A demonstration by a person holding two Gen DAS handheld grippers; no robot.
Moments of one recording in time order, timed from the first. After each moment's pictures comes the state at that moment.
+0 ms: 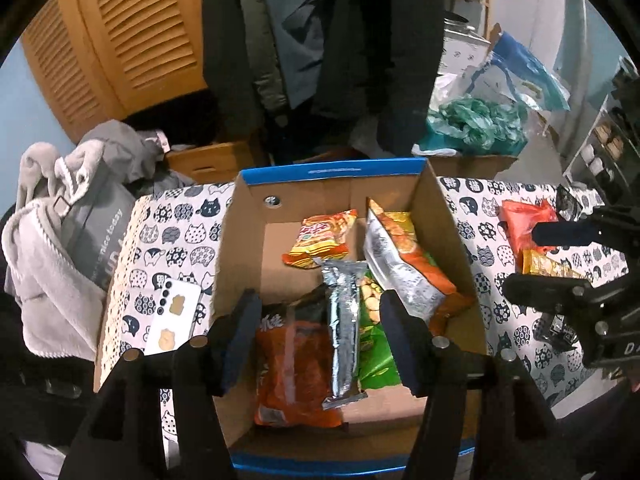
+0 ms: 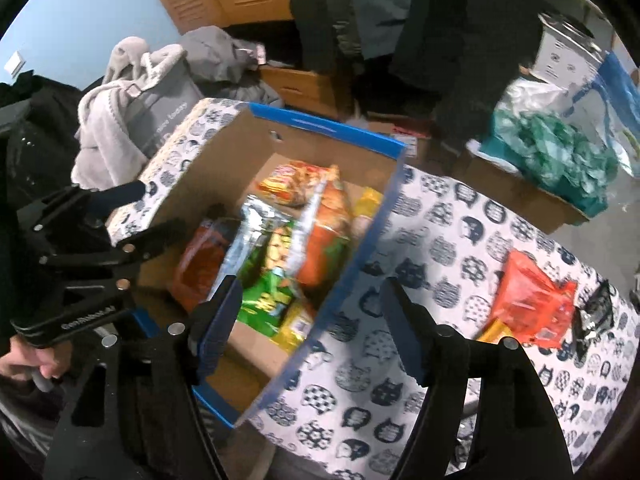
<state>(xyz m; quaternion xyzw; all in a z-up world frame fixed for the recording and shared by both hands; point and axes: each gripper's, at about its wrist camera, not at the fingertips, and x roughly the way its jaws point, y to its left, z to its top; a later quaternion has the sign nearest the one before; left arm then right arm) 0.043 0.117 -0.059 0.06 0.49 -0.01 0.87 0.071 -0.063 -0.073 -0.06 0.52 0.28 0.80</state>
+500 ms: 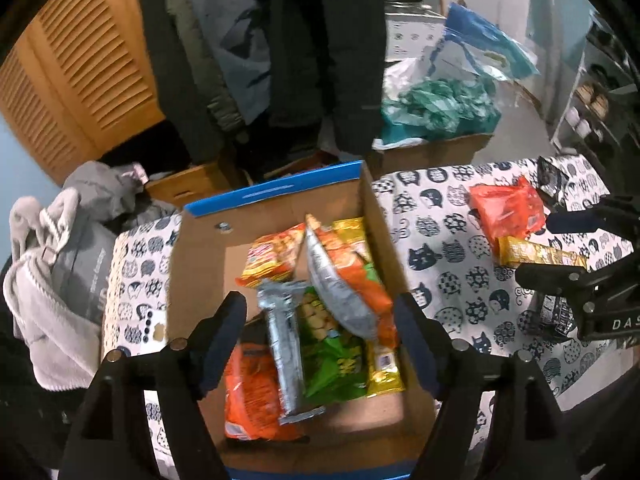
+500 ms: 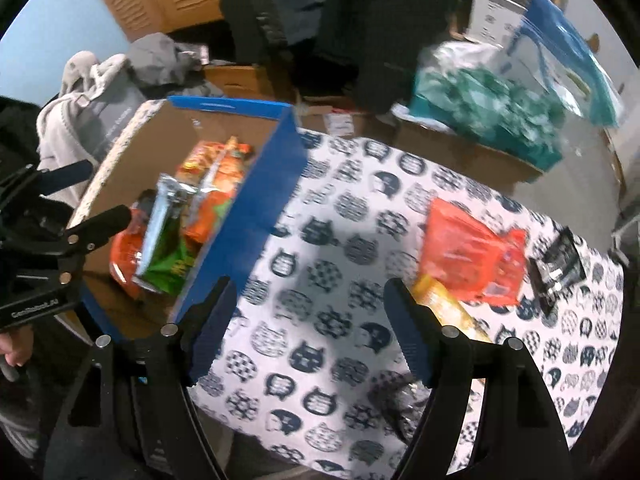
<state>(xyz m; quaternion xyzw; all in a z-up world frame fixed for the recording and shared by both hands) 0.054 0.040 -0.058 0.12 0.48 -0.05 0.87 0.070 -0.152 -0.094 -0.04 0.54 0.21 0.81</state>
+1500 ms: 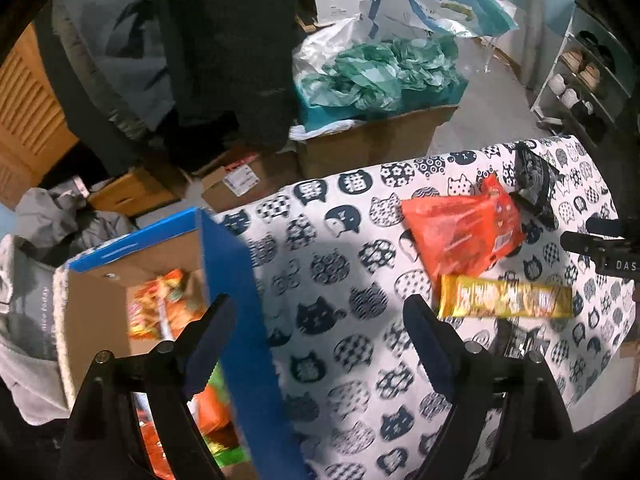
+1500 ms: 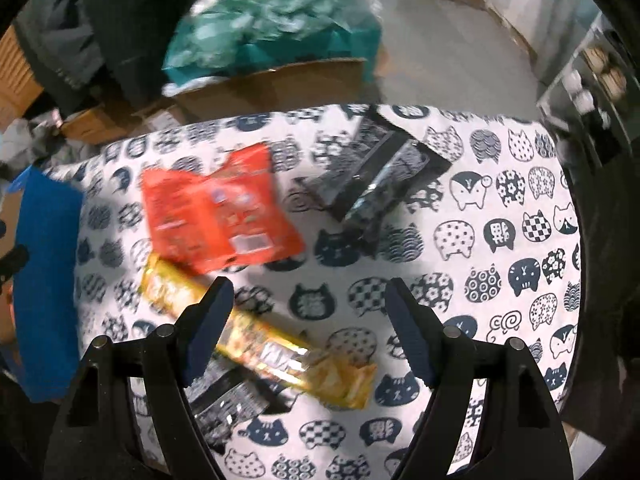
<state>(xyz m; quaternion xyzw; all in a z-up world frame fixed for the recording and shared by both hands) 0.139 -0.095 -0.116 0.13 0.55 -0.09 0.82 0.122 -0.382 -0.170 0.08 0.60 0.01 0.80</state>
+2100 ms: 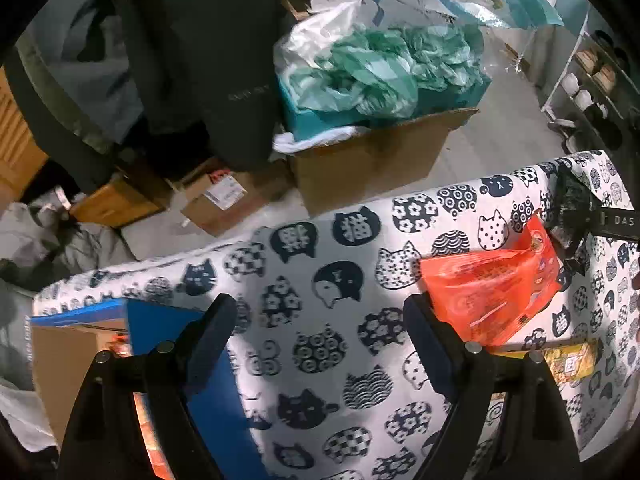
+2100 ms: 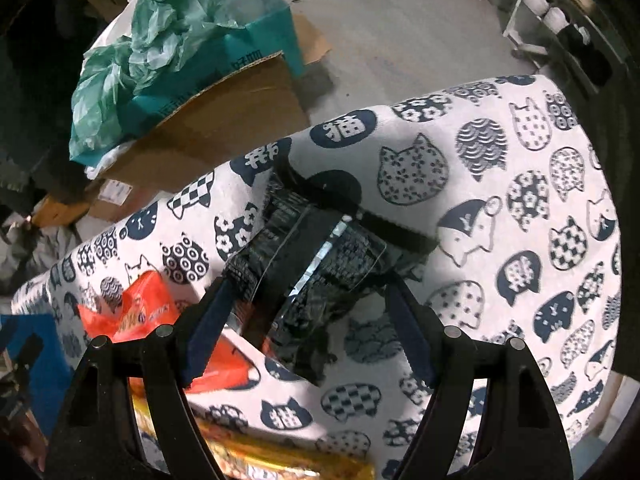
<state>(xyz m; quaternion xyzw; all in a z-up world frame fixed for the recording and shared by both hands) 0.207 -0.120 -0.165 0.13 0.56 -0.09 0.81 0.196 -0.433 -0.226 0.19 0.61 -0.06 0.77</state>
